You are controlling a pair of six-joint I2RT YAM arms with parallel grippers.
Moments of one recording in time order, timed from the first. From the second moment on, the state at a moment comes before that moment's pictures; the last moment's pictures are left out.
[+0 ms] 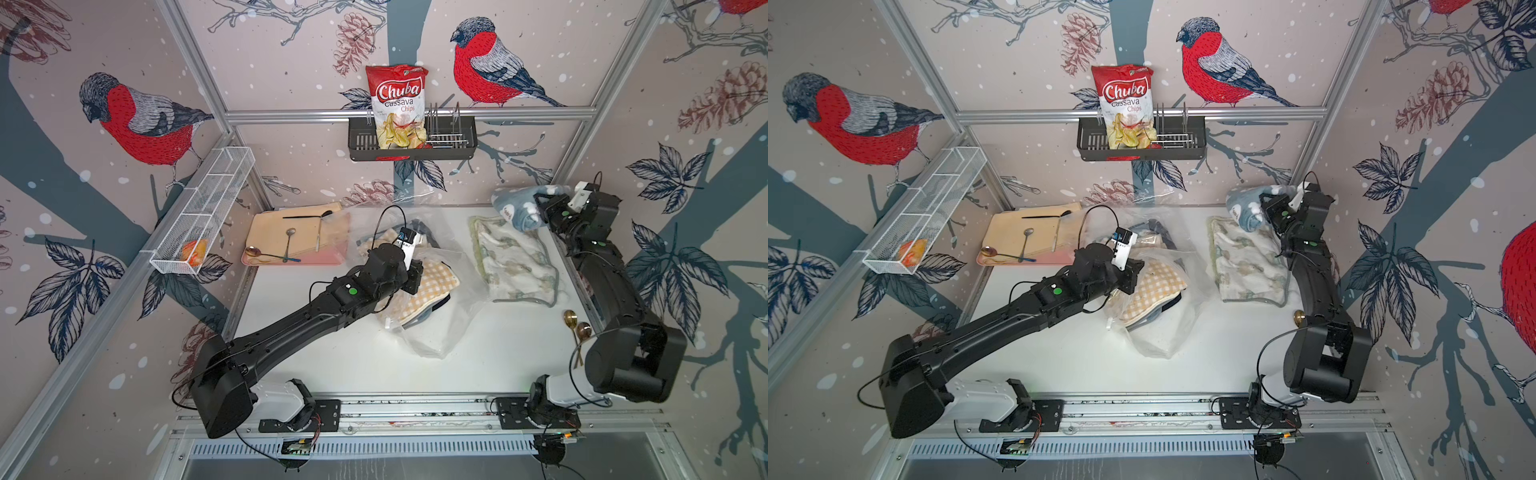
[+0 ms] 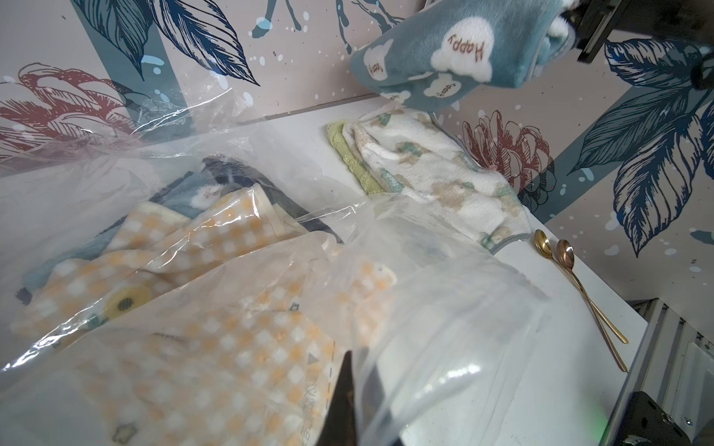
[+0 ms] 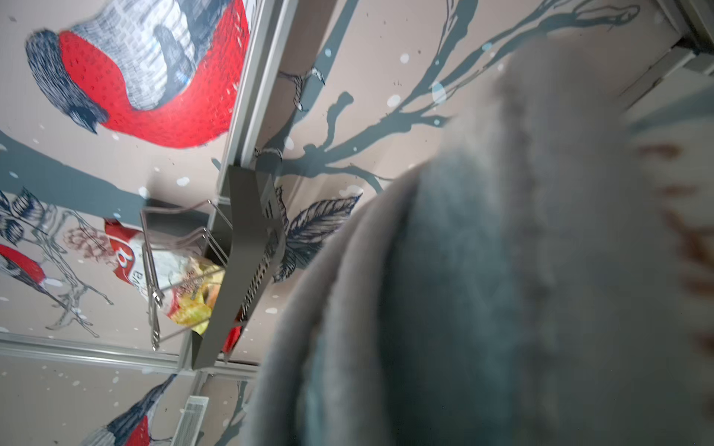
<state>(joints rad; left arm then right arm) -0.84 1.33 1.09 -0.21 -0.07 -0.28 -0.17 1.42 1.14 0.07 -0.51 0.91</state>
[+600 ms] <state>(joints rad) -0.84 1.31 1.08 -0.20 -0.05 -0.29 -0.24 1.01 0.41 0.05 -0.42 0.83</state>
